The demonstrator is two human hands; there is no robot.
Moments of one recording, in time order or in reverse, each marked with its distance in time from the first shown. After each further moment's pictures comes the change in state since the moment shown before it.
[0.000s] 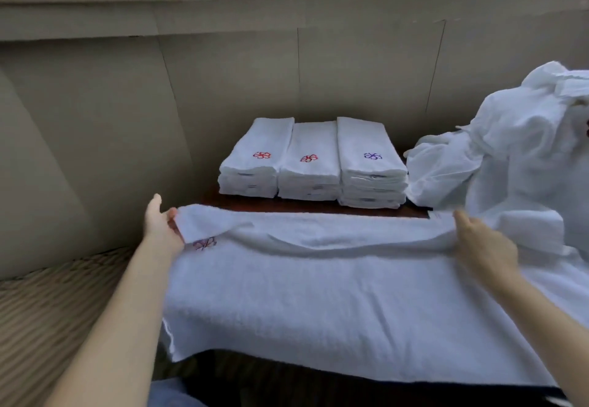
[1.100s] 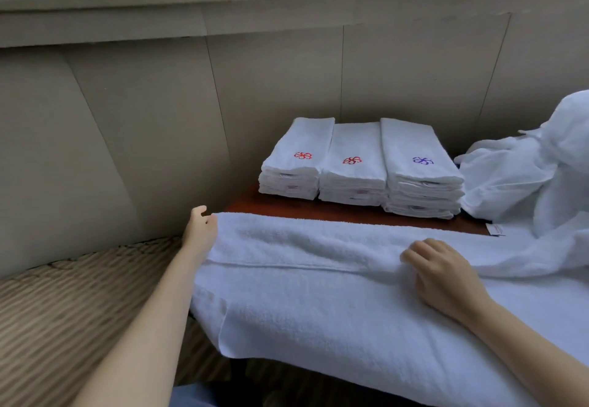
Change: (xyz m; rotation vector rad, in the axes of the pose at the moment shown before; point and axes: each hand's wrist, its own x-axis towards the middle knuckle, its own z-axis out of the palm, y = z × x) left_hand 0.048 -0.013 -0.043 0.941 0.135 0.379; right_hand -0.029 -0.109 0.020 0.307 0.487 -0.823
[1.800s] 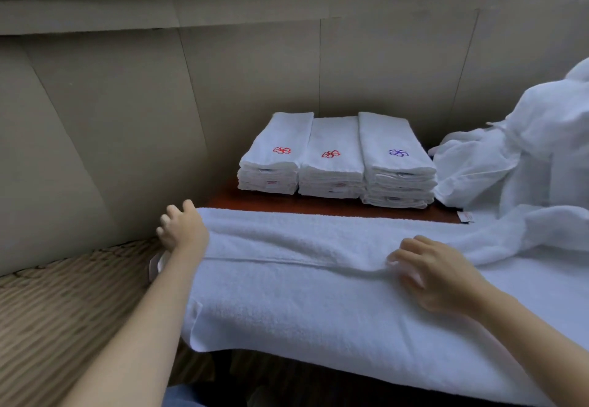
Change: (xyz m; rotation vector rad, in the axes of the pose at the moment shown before) left_hand -0.023 0.023 0.019 0.821 0.164 0.149; right_hand -0.016 0.014 -0.035 0.116 -0.365 0.022
